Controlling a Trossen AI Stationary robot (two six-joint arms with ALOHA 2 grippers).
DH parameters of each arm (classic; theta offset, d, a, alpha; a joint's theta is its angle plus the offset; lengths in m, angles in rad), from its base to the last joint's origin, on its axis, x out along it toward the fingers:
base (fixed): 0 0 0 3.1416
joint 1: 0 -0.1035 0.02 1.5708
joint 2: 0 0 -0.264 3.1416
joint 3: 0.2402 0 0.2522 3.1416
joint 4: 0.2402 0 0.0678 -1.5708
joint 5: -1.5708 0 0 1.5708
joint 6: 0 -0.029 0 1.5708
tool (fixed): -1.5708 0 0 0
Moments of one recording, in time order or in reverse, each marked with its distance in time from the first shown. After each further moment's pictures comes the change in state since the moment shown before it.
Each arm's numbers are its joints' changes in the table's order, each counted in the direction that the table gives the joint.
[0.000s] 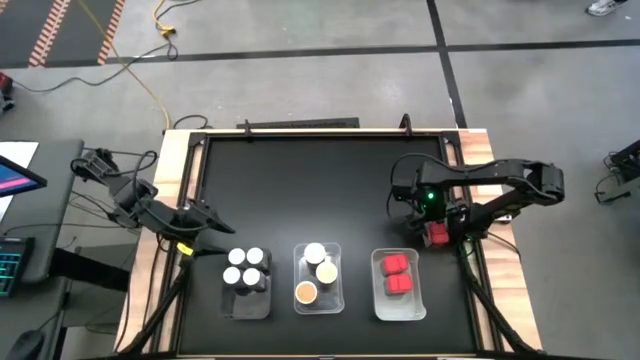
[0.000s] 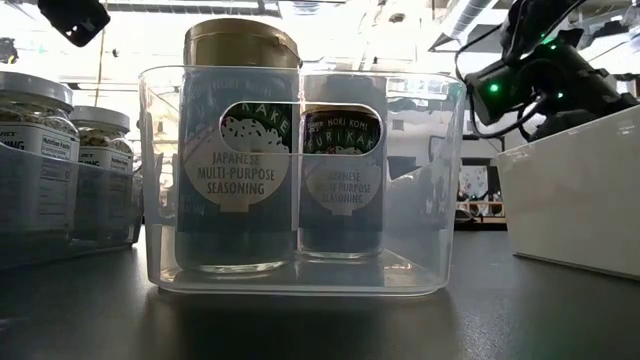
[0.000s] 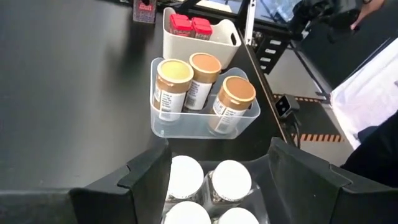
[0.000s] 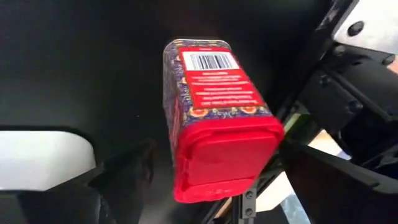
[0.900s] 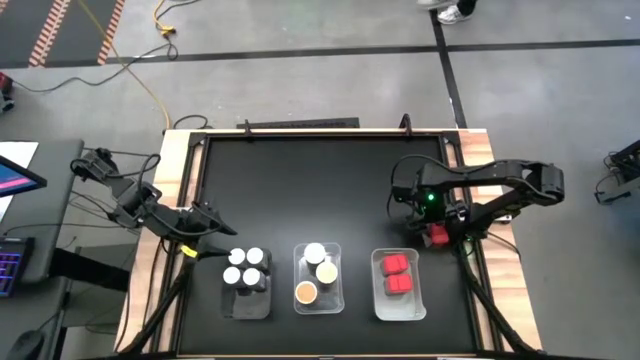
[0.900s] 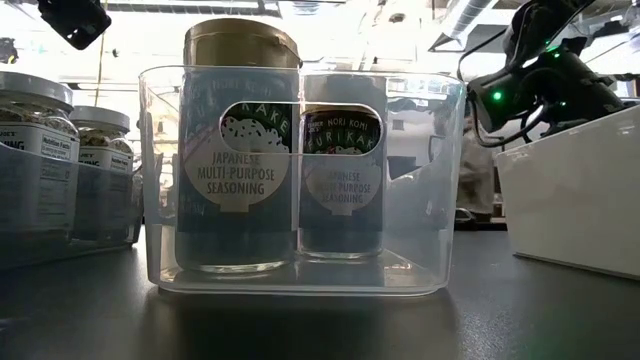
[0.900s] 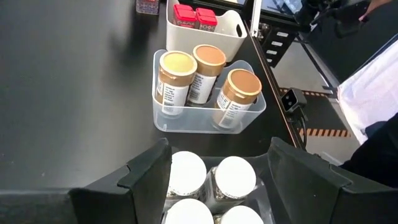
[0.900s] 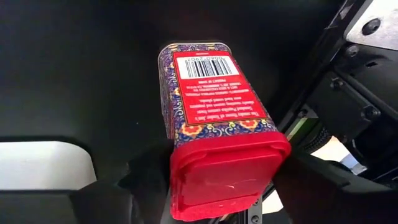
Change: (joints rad) left arm 0.000 0.041 0.000 0.000 -0.005 0.012; right arm 0.008 -0.001 -0.043 -0.054 -0.018 -0.022
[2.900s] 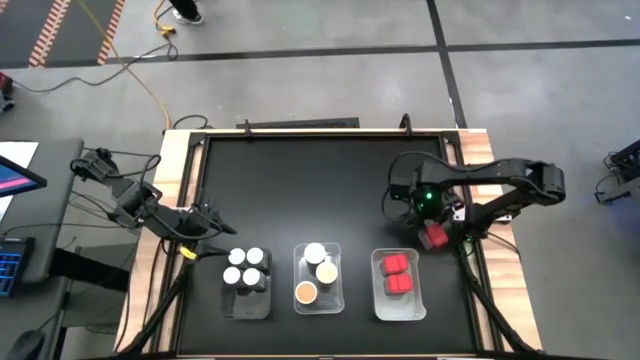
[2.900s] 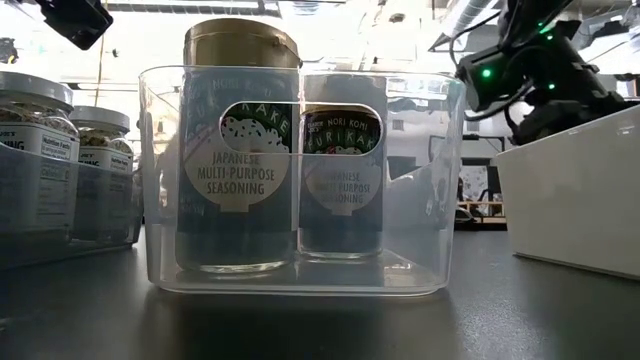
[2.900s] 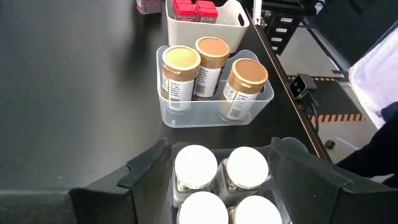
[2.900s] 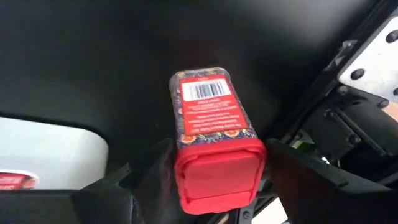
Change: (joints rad) left arm 0.000 0.000 0.000 0.032 -0.002 -0.076; right arm -0.033 -0.006 0.105 0.027 0.080 0.100
